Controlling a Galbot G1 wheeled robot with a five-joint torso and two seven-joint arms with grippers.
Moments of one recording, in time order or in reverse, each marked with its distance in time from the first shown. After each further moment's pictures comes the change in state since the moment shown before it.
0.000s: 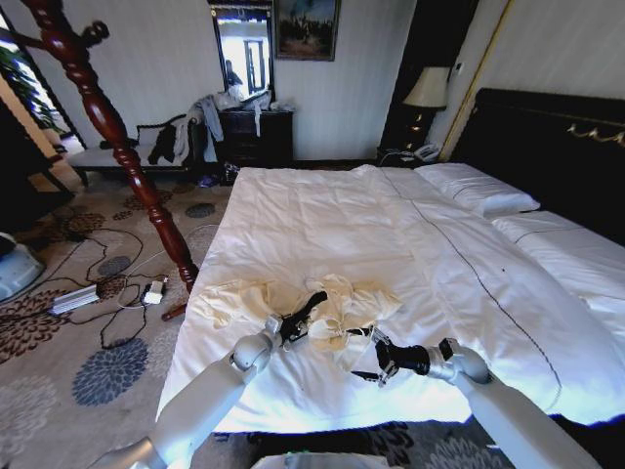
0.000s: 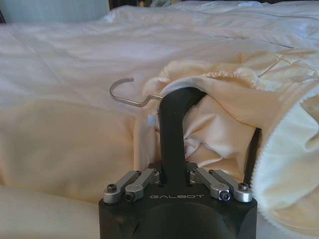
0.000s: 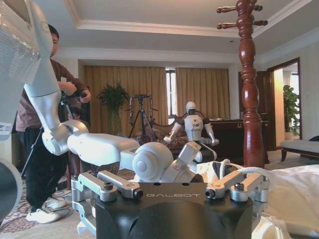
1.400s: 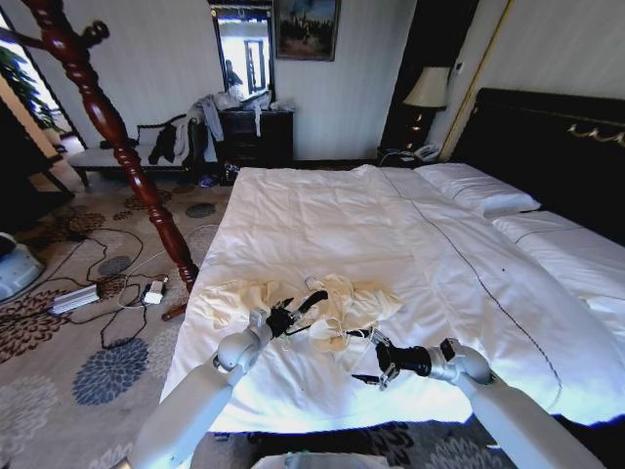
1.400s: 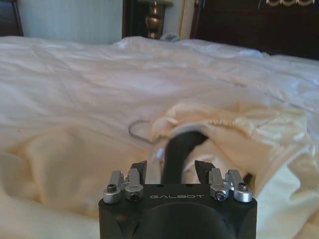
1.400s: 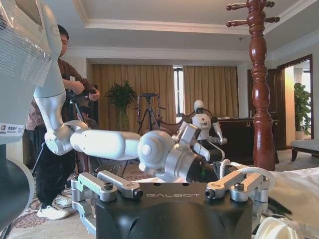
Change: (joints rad) left arm 0.080 0.006 -0.118 -0.105 -0.113 -0.029 0.037; right arm -0.013 -0.009 0.003 0.031 -0.006 -0.015 -0.017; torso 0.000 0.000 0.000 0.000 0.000
